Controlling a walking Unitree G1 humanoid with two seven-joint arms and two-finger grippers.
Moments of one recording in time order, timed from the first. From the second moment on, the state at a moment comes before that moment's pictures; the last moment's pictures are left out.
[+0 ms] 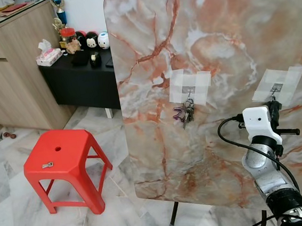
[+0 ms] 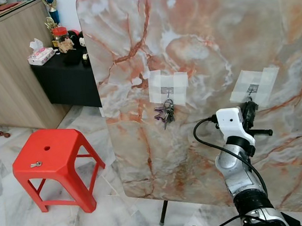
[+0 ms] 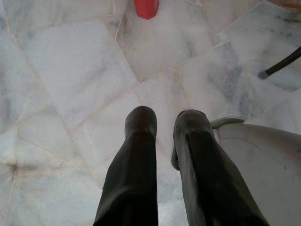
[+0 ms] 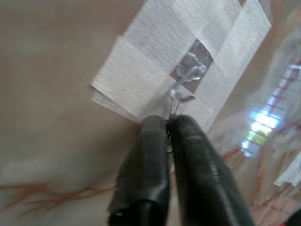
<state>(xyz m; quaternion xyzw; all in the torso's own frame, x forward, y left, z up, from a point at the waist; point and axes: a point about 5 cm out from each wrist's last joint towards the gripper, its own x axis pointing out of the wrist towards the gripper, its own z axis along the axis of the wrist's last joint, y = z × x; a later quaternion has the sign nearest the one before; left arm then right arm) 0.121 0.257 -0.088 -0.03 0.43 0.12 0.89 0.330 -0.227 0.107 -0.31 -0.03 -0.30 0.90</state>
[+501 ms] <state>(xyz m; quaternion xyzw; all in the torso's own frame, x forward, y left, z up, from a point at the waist) 0.131 0.229 -0.092 -0.04 0.42 0.11 0.90 0.314 -0.217 0.089 -0.28 -0.02 -0.24 0.93</state>
